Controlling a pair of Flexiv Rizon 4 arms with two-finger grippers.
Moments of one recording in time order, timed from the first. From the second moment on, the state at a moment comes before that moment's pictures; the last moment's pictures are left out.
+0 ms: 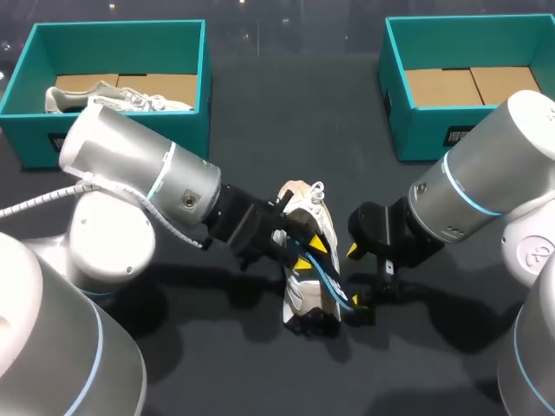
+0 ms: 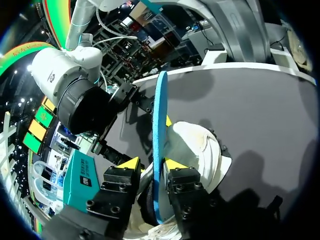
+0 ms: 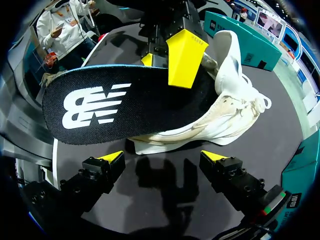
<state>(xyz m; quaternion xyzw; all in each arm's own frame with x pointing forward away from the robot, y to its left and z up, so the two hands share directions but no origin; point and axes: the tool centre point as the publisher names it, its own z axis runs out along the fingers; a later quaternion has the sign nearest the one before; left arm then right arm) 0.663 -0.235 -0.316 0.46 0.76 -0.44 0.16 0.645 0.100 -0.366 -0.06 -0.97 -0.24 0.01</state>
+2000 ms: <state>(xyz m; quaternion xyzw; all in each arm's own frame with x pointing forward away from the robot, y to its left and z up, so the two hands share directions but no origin) 0.683 -0.232 -0.340 0.42 0.81 -0.40 0.10 0.645 0.100 -0.366 -0.06 -0.97 -0.24 0.01</state>
